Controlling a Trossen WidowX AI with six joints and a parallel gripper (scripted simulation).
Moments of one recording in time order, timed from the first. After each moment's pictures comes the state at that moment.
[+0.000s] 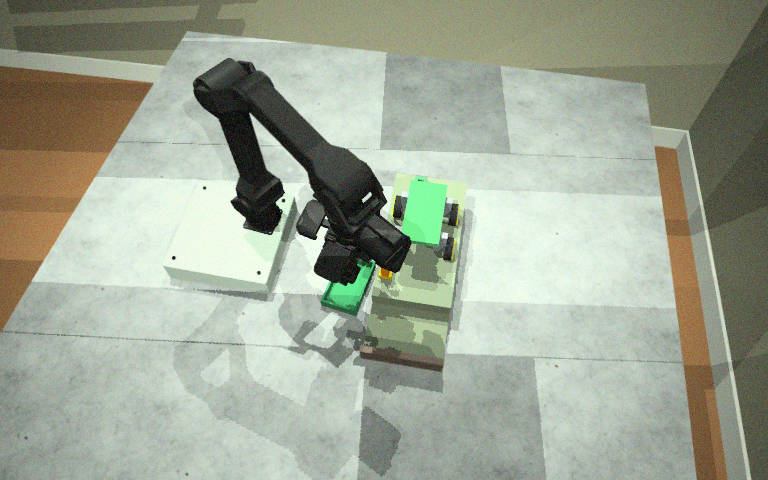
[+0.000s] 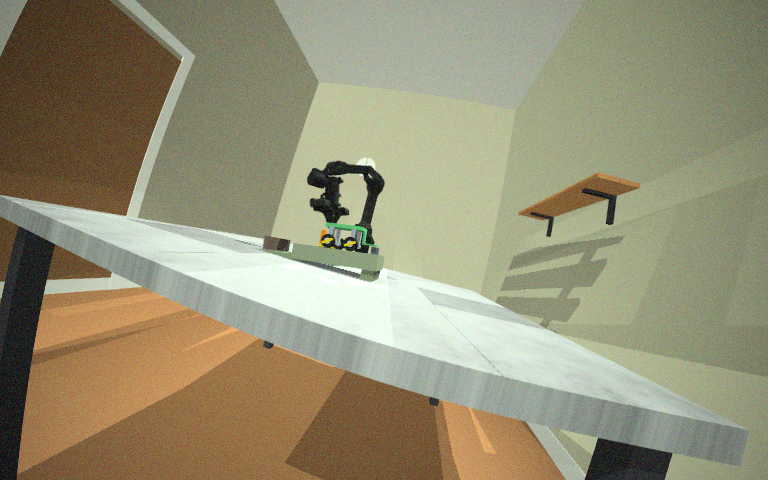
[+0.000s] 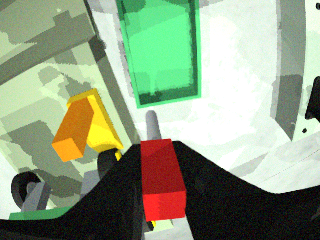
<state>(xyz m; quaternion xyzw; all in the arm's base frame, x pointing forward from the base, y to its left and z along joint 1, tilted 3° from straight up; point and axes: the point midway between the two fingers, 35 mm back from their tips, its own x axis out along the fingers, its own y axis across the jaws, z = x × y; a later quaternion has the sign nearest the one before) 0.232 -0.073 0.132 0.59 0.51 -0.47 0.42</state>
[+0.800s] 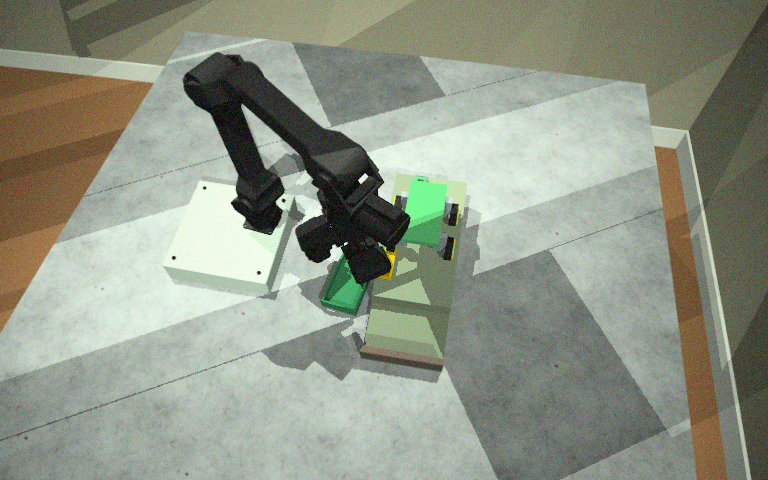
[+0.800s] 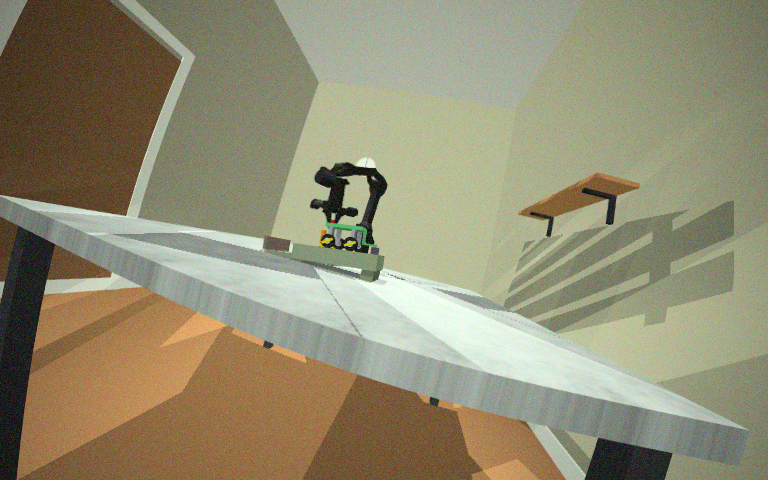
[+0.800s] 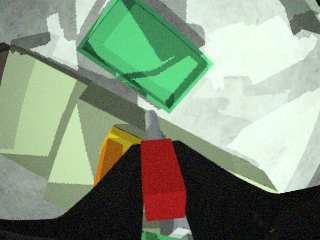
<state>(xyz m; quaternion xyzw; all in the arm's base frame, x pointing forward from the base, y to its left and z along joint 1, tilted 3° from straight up) 0.230 -0.069 0.132 0.70 0.26 -0.62 0.22</state>
